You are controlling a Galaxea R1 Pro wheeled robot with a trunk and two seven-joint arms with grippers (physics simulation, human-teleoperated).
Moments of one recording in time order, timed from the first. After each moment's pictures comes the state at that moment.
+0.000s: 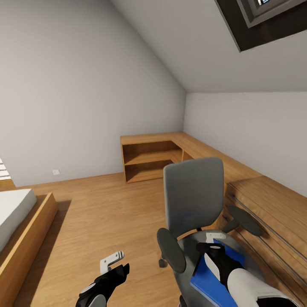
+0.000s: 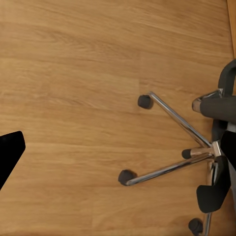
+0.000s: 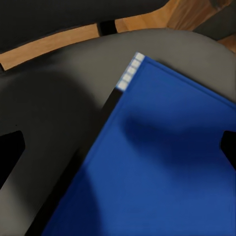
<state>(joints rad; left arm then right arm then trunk) -0.11 0.10 -0.50 -1.41 0.91 0.33 0.70 -0.70 0.01 0.05 -0.24 -0.05 0.14 -0.26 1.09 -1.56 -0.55</state>
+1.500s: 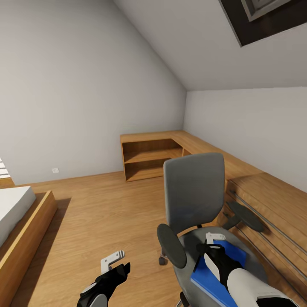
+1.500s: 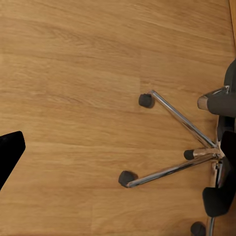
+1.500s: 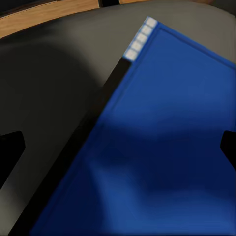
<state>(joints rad) -0.11 0.09 -0.49 -1.41 0.90 0.33 0.70 -0.70 0.01 0.05 -0.24 -0.05 0.17 -0.26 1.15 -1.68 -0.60</state>
